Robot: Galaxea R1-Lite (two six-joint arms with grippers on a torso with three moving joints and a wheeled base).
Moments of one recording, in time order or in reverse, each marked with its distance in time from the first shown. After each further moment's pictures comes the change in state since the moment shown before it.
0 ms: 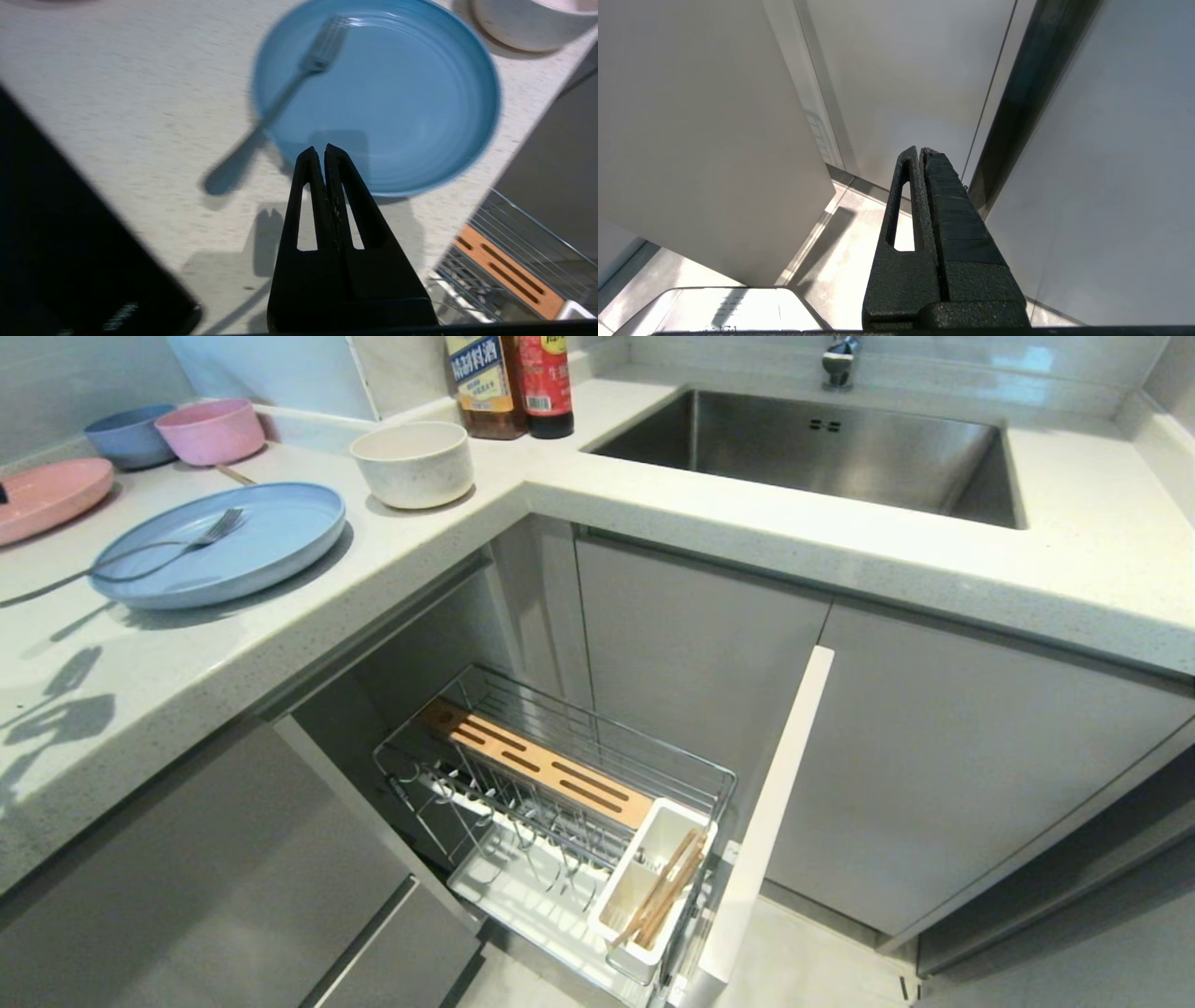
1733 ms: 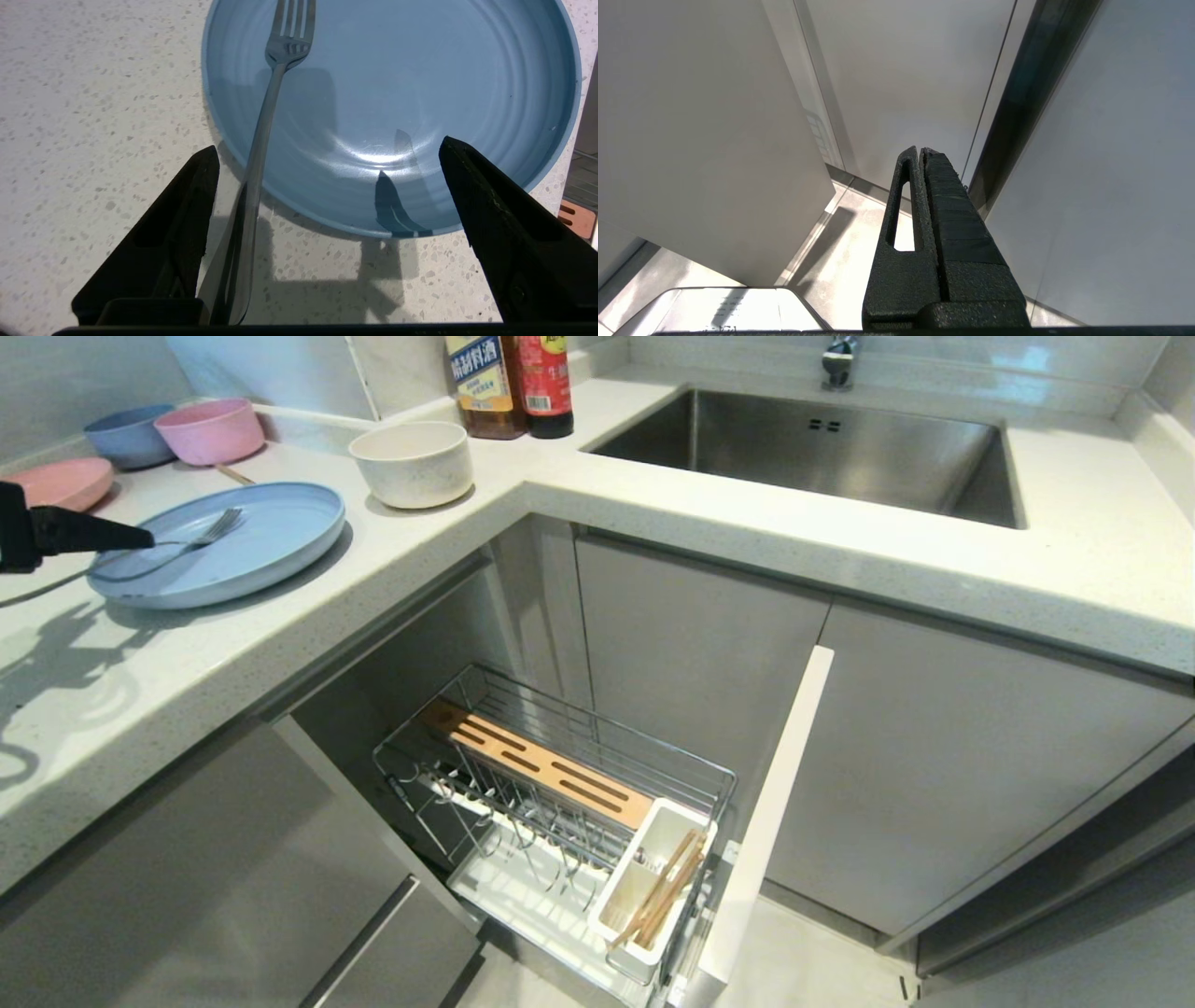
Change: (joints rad) left arm 0.337 0.241 -0.066 -0.012 -0.632 0.298; right arm 0.000 0.000 0.000 0.000 0.000 0.000
